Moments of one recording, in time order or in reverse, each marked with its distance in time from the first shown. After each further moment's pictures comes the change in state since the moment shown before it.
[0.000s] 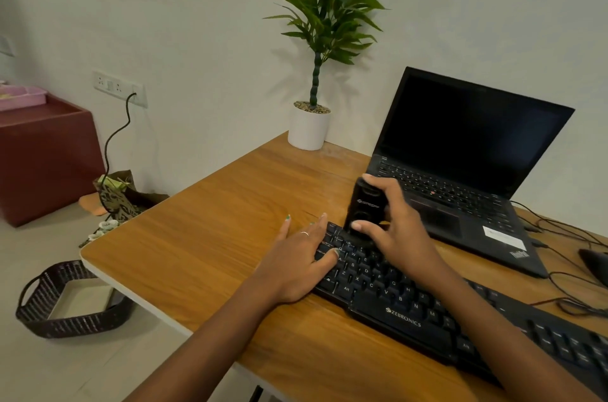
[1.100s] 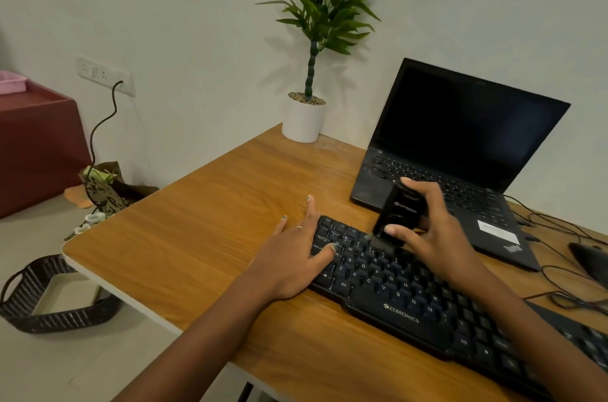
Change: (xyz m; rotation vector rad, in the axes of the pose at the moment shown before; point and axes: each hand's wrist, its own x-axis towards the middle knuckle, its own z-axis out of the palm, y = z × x) left_hand 0.000 0.000 0.000 -0.062 -0.016 -0.030; right_hand -0.020 0.024 -0.035 0.007 0.001 0.115
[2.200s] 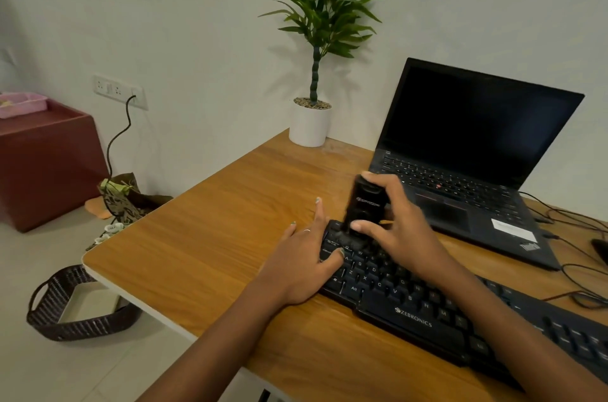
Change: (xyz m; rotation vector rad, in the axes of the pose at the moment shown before) left_hand 0.004 -0.007 0.006 -0.019 0.058 0.073; right_hand 0.015 -0.029 0.038 0.050 -0.026 -0.131
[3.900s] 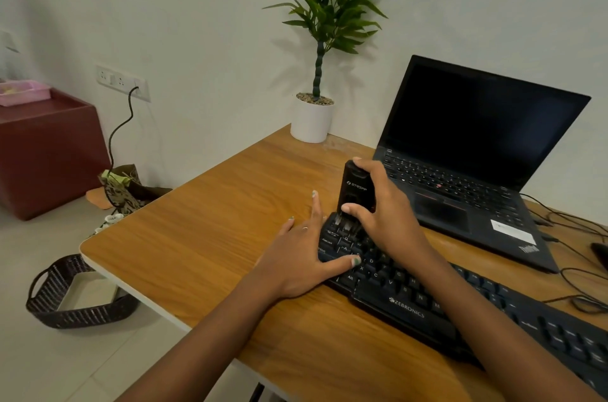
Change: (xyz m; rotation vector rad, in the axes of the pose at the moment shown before) left_hand 0.003 -0.002 0.003 -0.001 -0.026 0.013; right_hand 0.021 -0.002 0.015 -0.127 0.064 0.008
